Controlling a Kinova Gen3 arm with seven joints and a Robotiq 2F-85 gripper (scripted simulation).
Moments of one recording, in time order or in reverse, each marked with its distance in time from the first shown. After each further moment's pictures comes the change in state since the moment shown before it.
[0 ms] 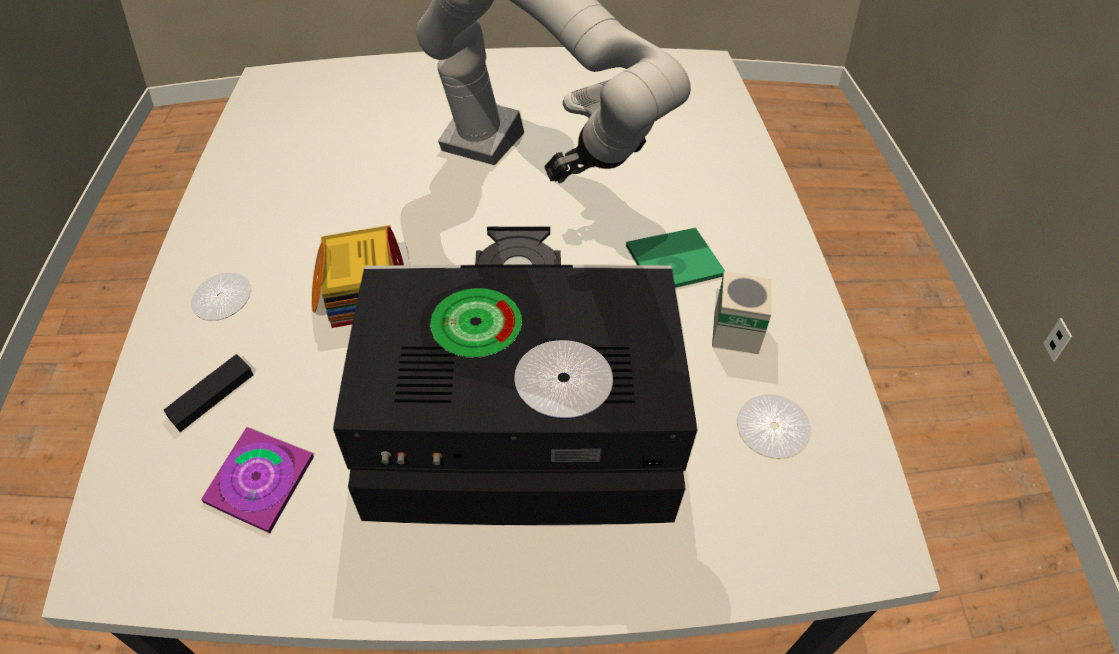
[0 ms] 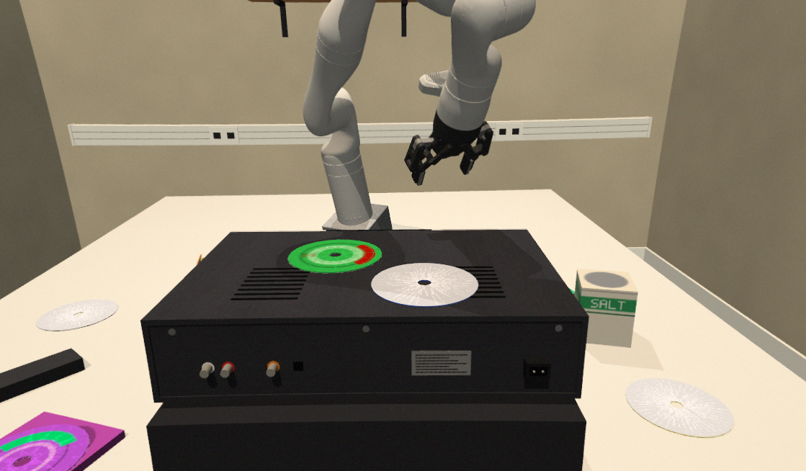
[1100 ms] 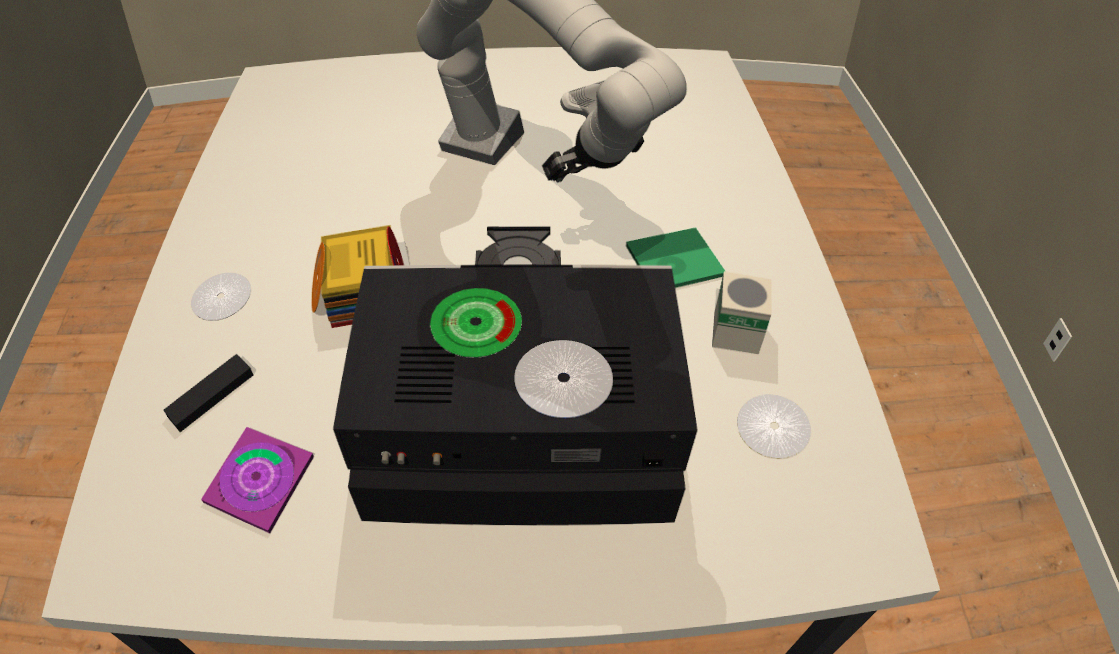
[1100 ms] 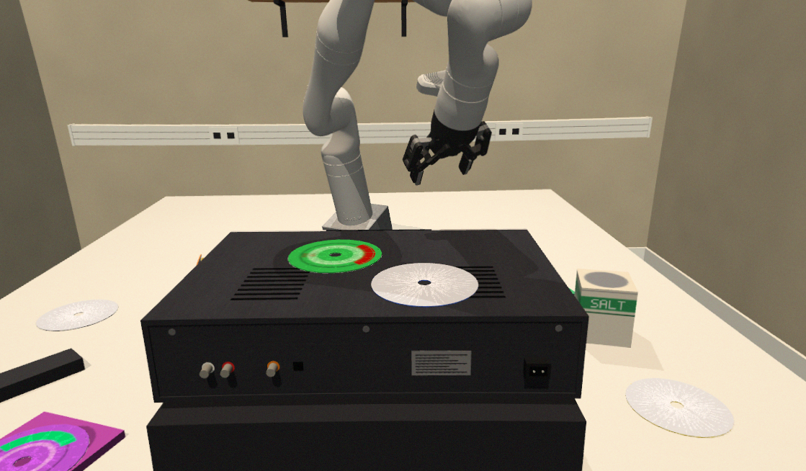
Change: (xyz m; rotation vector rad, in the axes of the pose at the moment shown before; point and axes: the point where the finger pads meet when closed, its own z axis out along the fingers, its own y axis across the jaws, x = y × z) arm 0.002 -0.002 0.001 -0.008 -0.001 0.014
